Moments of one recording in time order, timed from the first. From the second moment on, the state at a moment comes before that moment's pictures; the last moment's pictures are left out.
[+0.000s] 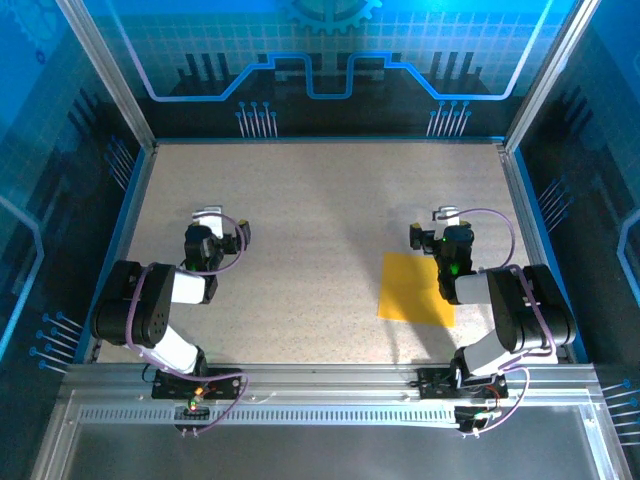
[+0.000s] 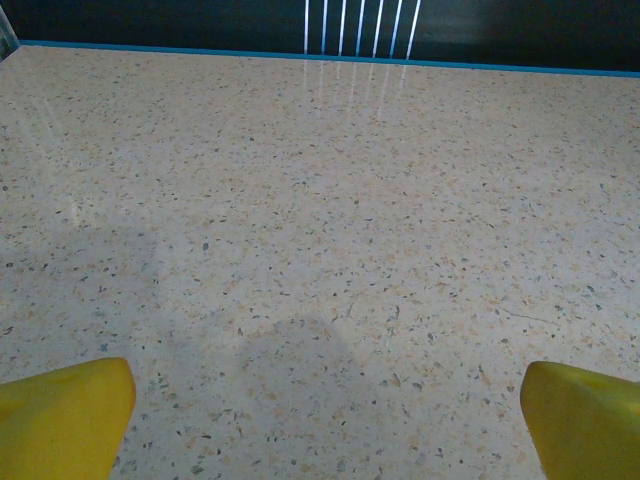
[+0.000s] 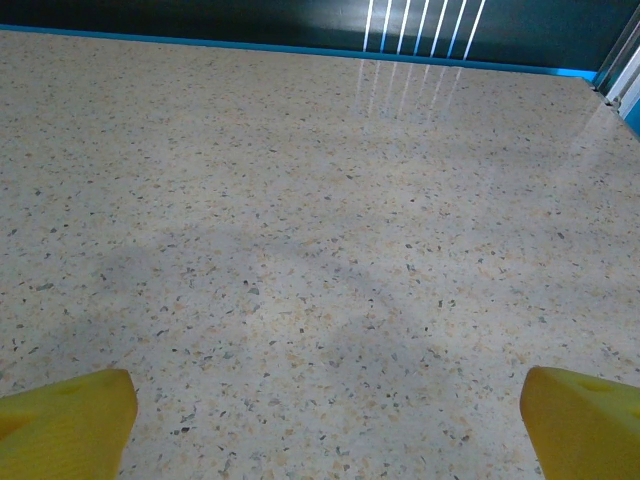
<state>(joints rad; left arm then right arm) -0.02 1.58 0.37 0.85 -0.05 -0.09 0.09 1.53 0.37 0.78 0.15 -0.04</state>
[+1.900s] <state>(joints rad) -0.26 0.81 0.36 -0.14 0.35 -0.84 0.35 1.41 0.67 -0.51 -0.34 0.40</state>
